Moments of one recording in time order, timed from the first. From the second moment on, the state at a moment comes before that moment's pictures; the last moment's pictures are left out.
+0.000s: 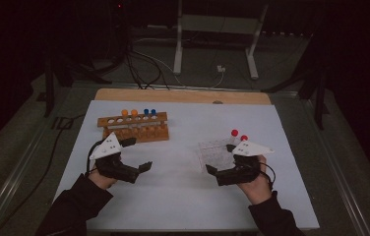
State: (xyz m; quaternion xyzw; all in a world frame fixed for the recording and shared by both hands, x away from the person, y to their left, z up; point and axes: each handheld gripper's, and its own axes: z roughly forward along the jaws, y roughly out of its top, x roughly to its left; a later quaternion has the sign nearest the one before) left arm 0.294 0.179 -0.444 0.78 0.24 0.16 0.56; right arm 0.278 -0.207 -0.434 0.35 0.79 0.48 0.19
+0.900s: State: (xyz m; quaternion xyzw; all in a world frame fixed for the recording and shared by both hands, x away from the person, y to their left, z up) left arm 0.291 0.179 -0.452 0.78 0.24 0.16 0.56; right arm 0.313 -0.275 -0.463 0.47 0.74 0.41 0.25
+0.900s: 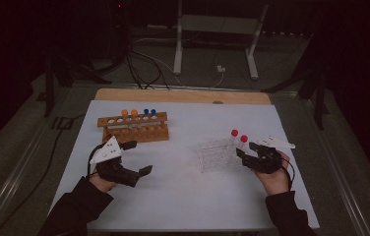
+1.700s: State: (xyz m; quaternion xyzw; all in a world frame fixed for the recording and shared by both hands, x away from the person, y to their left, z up) left arm 0.292 0.177 -0.452 0.78 0.23 0.15 0.56; right arm 0.332 -0.271 -0.469 0.48 0.75 0.38 0.25
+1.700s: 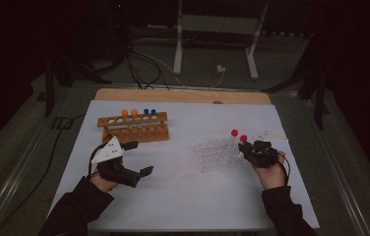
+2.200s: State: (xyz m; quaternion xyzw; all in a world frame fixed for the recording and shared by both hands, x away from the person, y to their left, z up) left arm 0.292 0.177 -0.452 0.78 0.24 0.15 0.56; right arm 0.314 -0.275 -0.434 0.46 0.74 0.40 0.29
